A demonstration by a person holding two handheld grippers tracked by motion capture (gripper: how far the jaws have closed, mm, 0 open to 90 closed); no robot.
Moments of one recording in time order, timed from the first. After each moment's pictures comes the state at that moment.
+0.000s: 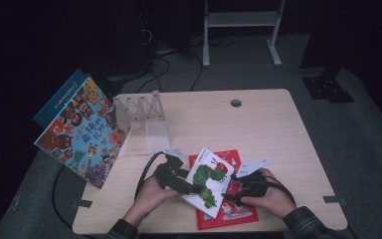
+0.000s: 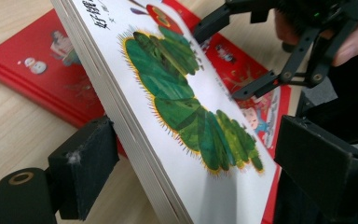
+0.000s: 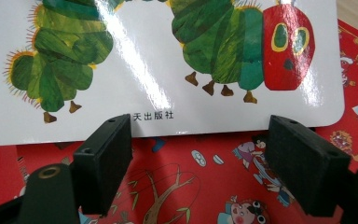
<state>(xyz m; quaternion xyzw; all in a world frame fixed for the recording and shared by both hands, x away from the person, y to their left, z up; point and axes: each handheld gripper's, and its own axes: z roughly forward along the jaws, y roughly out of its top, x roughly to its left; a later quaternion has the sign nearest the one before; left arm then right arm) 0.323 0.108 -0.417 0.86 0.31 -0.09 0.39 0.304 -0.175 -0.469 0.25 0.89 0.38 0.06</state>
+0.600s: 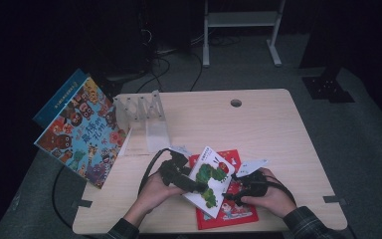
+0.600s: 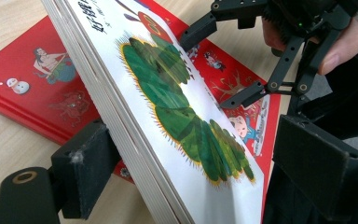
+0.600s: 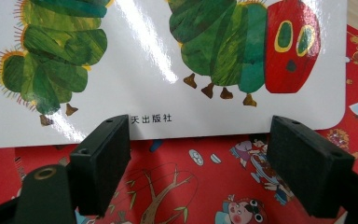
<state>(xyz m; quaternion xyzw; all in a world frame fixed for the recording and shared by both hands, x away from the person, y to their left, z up) 0.330 0.093 -0.409 0.87 0.30 -0.10 0.38 0.305 -0.175 -0.469 0.25 0.89 0.38 0.06</state>
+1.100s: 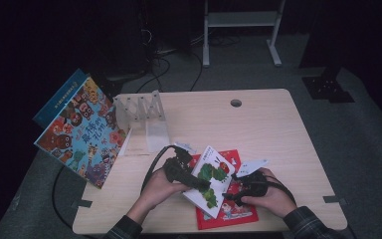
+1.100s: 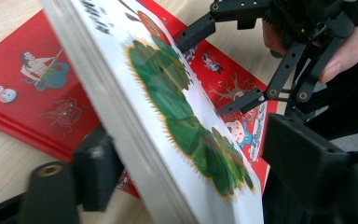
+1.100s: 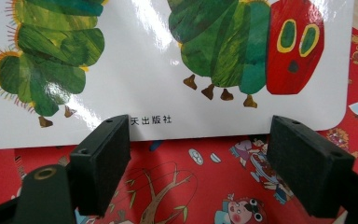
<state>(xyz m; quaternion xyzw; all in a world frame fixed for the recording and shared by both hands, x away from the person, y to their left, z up) 0.339 0.085 -0.406 0.87 0.31 -0.12 0.37 0.305 -0.175 -0.470 0.25 0.89 0.38 0.06</state>
